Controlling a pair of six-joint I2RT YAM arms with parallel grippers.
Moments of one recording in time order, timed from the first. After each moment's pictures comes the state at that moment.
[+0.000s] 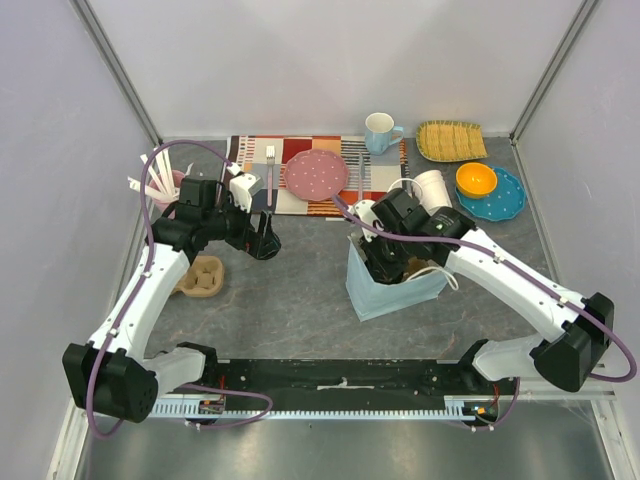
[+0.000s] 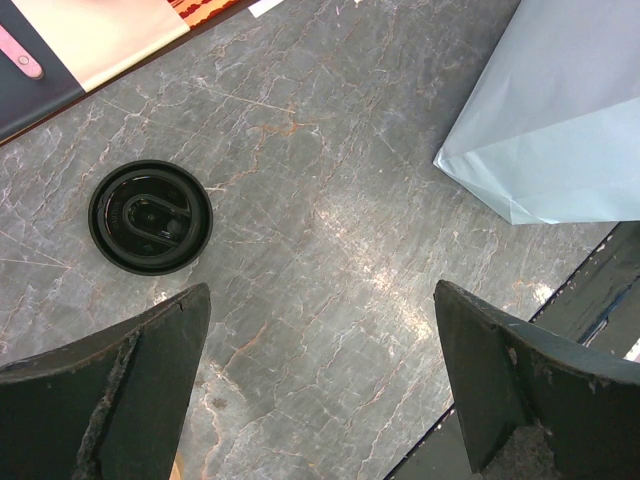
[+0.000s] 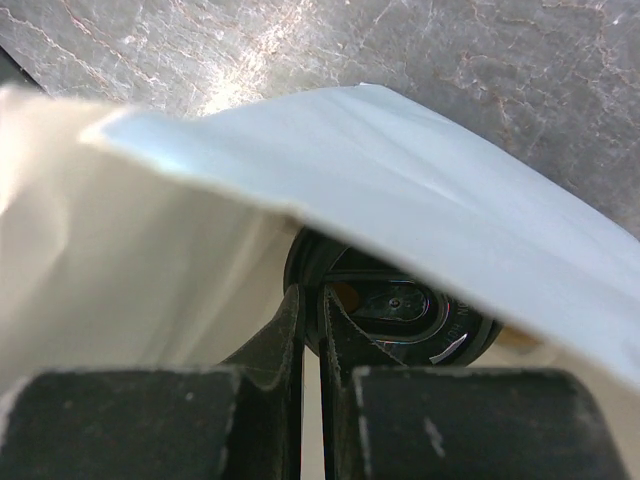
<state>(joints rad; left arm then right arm) -0.22 1.15 1.05 -0.67 0.53 0.15 0.76 1.34 1.29 -0.99 -0.17 0.04</state>
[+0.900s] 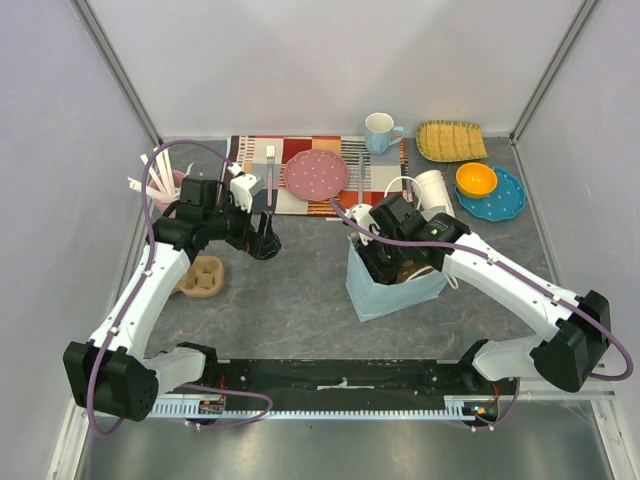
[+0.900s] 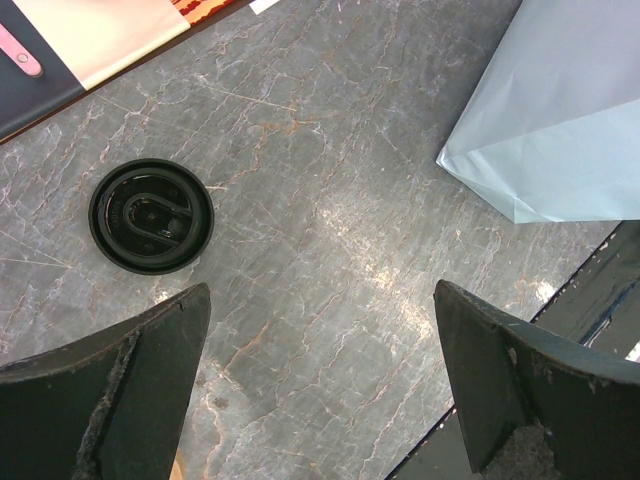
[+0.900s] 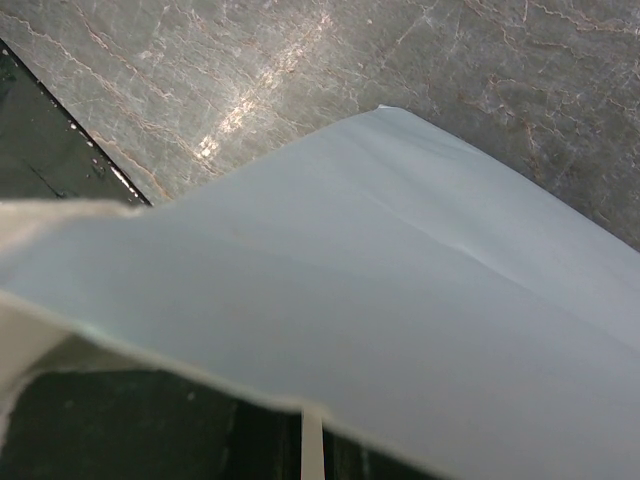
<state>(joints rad) -0.22 1.16 1.05 -0.67 0.52 0.16 0.76 1.34 1.19 -0.87 -0.22 0.05</state>
